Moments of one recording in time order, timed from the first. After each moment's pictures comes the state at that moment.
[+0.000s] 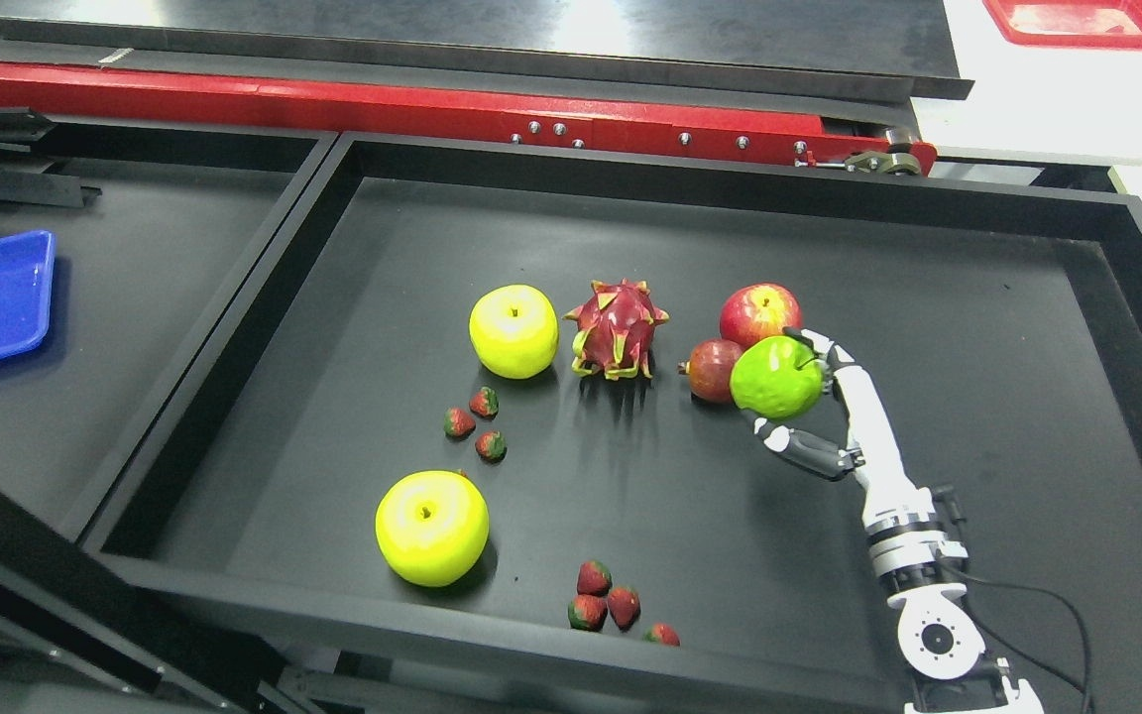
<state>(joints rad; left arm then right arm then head) 0.04 0.00 -0.06 -0.05 0.05 -0.03 -0.14 0.00 0.00 -0.11 -1.66 0.44 -0.13 0.10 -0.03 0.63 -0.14</state>
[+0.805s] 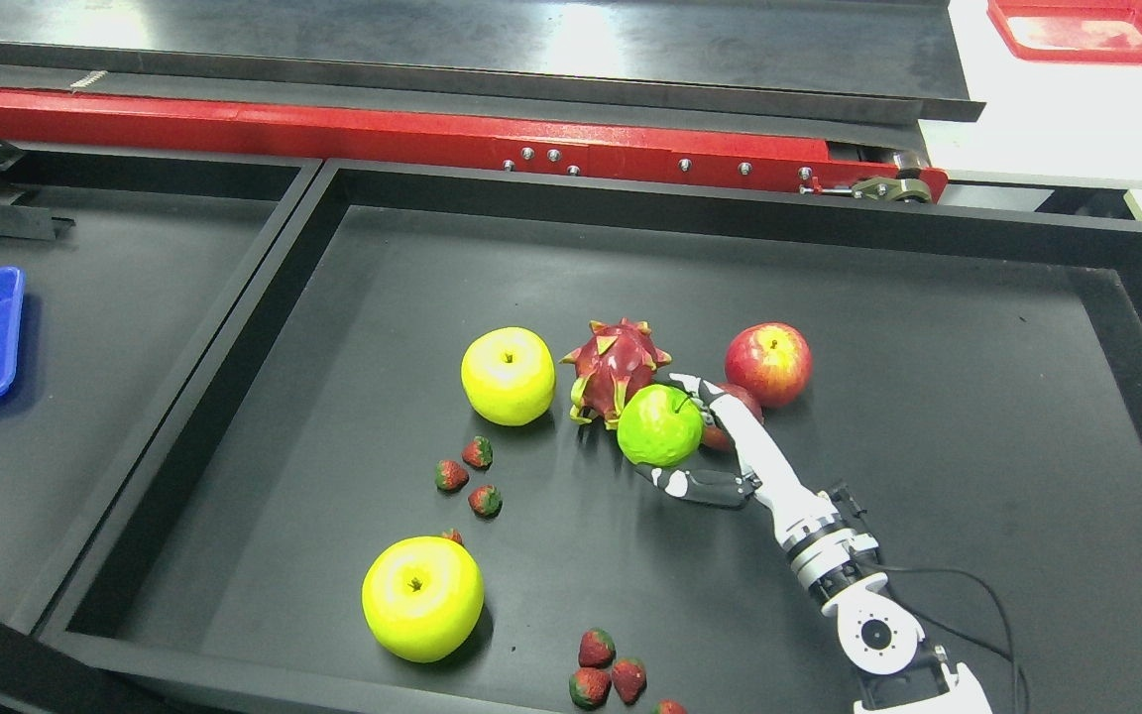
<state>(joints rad) 0.04 0.00 -0.06 -0.05 0.05 -0.03 -0.14 -0.02 0.00 0.03 -1.64 0.45 -0.15 0.26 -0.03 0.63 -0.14</state>
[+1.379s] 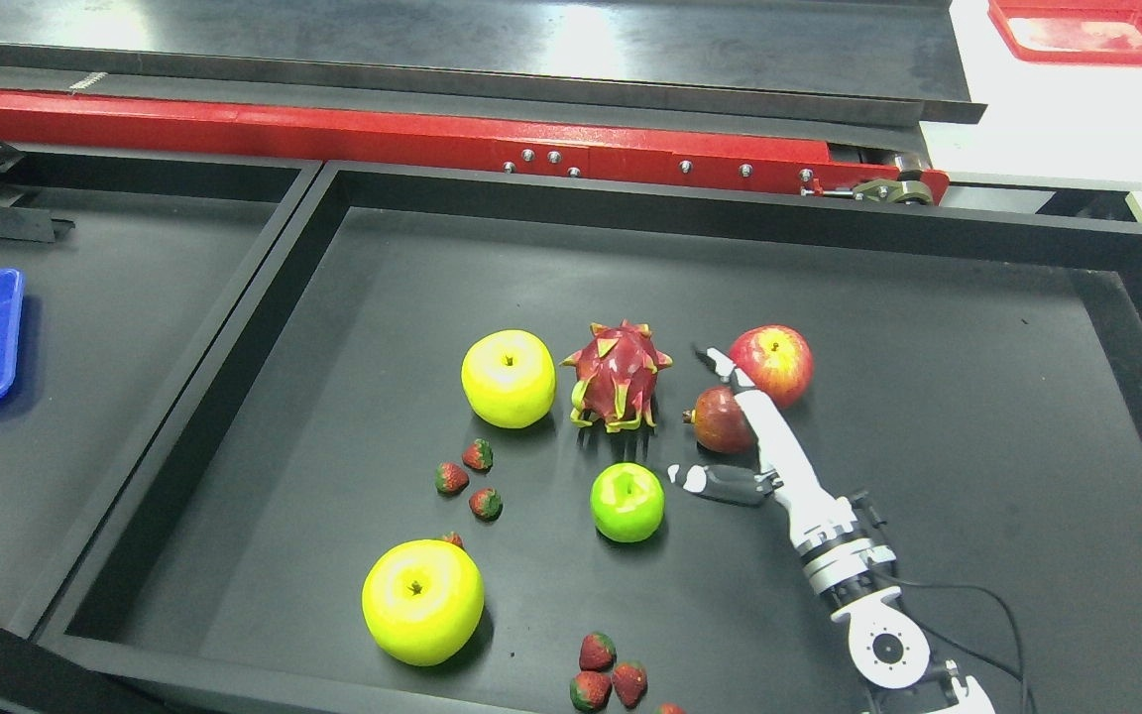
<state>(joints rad) 0.04 0.00 -0.06 -0.05 0.05 -0.03 -0.14 0.00 0.00 -0.01 -1.63 0.34 -0.19 0.13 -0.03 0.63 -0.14</state>
